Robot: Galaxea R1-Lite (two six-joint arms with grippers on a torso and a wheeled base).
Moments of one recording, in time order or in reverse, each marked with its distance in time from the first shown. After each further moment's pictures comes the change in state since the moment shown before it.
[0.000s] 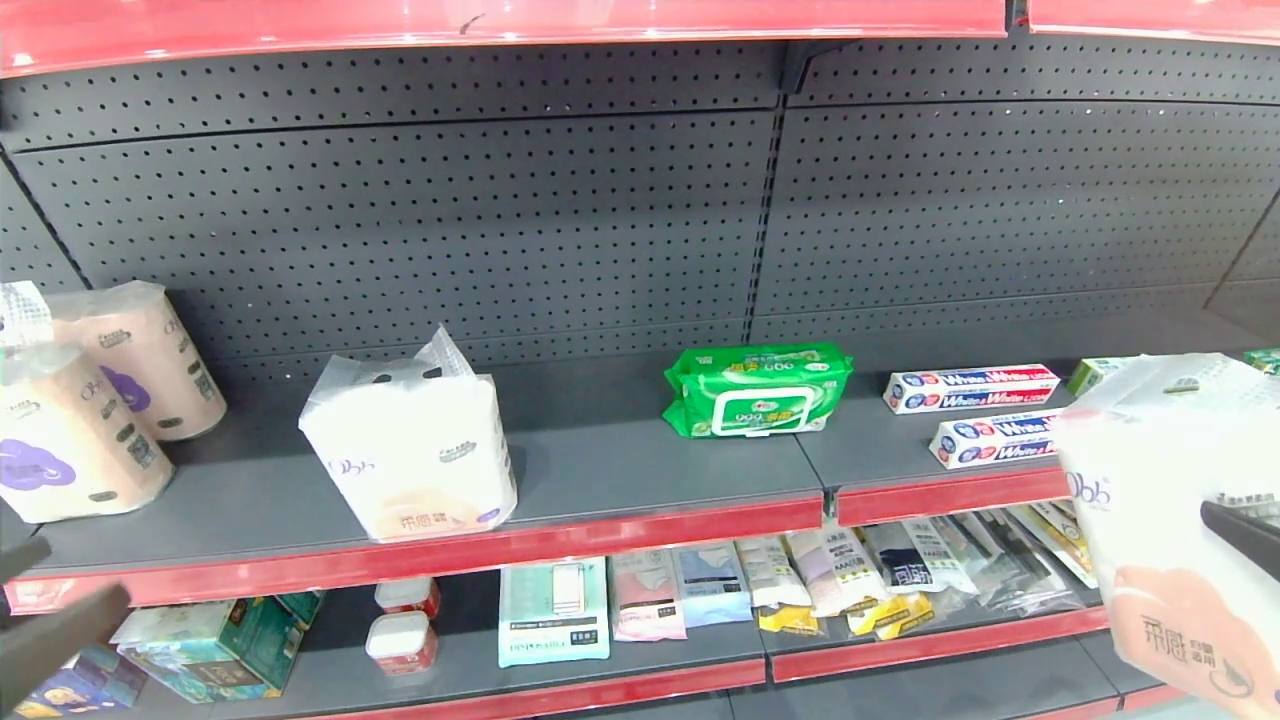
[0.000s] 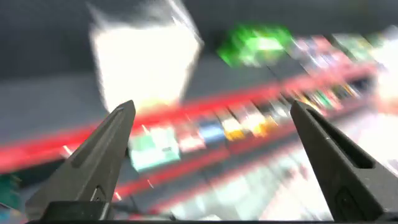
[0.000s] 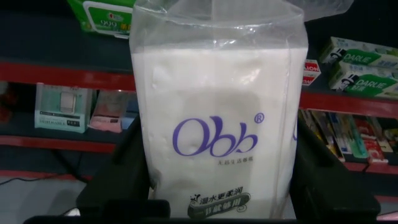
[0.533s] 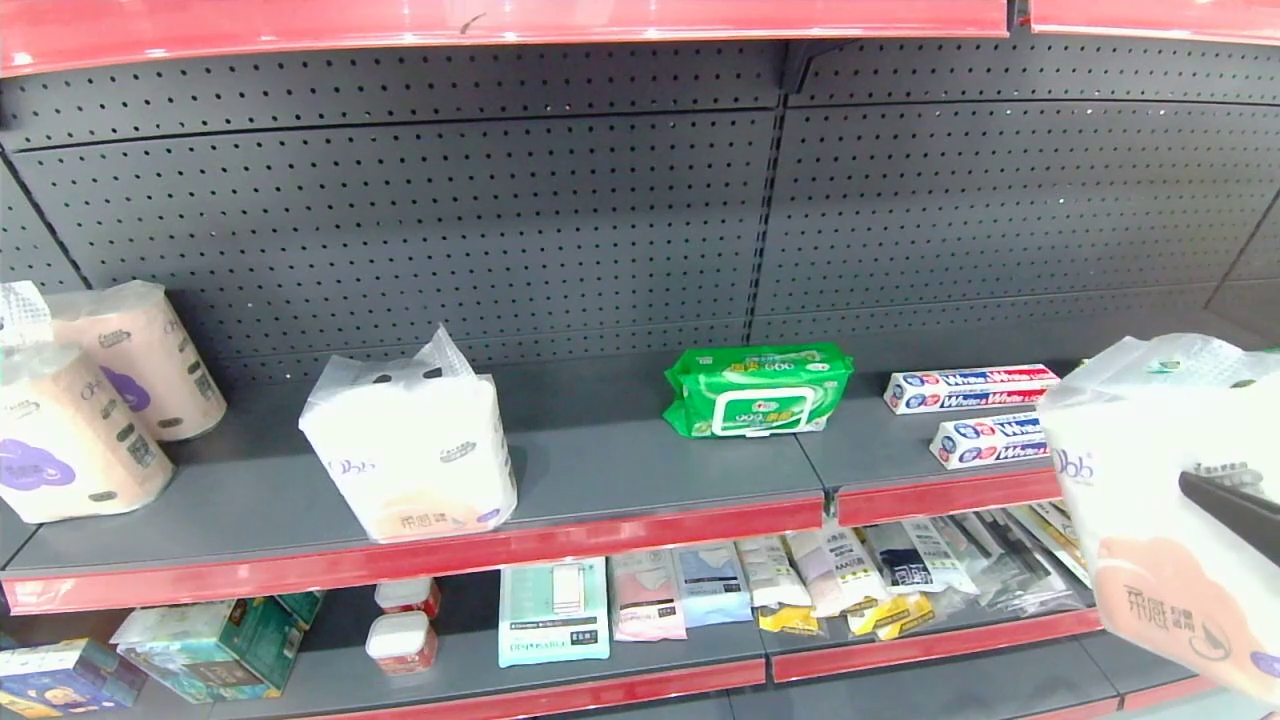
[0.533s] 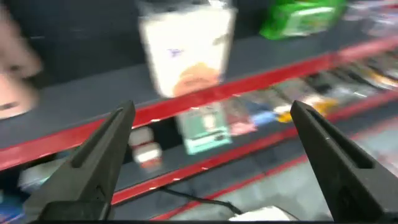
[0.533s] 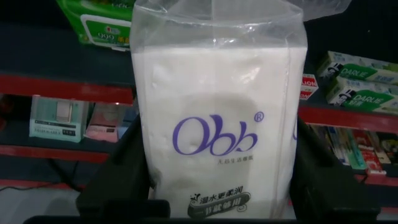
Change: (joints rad) left arm -0.118 -0.202 -0.030 0.235 0.317 0.209; right arm -0.001 0.069 -0.003 -0.101 0.003 -0.011
